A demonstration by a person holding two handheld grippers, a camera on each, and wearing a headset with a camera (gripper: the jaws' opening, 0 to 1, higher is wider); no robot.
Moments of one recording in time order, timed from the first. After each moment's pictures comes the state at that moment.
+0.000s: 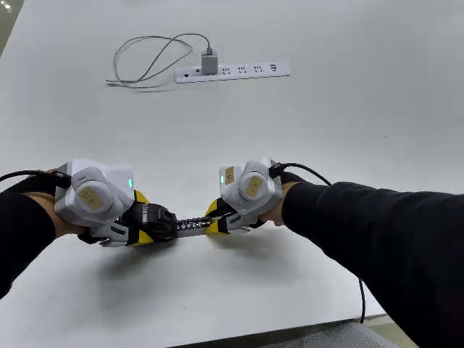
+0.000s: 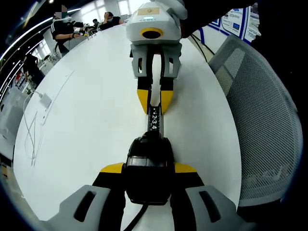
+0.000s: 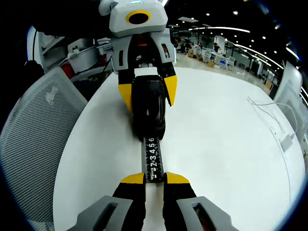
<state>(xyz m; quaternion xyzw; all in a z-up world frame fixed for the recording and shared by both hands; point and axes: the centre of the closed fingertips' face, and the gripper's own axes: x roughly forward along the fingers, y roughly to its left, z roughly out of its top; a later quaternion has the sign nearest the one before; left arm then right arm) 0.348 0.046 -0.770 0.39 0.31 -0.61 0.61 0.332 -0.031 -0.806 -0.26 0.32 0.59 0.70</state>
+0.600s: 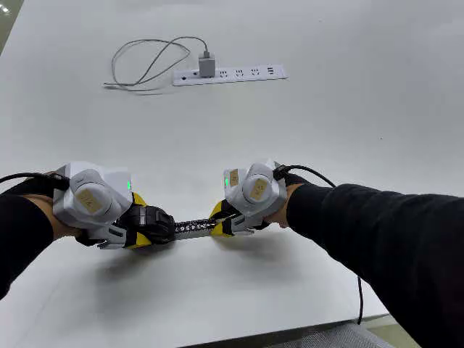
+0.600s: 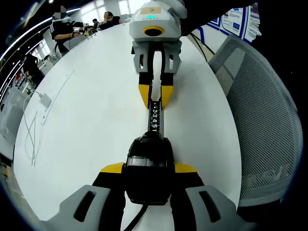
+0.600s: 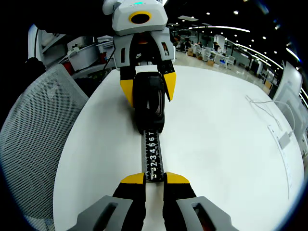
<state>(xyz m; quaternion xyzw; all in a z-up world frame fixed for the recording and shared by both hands) 0.348 0.046 -0.770 0.40 0.31 -0.61 0.61 0.330 -0.044 -0.806 -0.27 0.32 0.58 0.70</state>
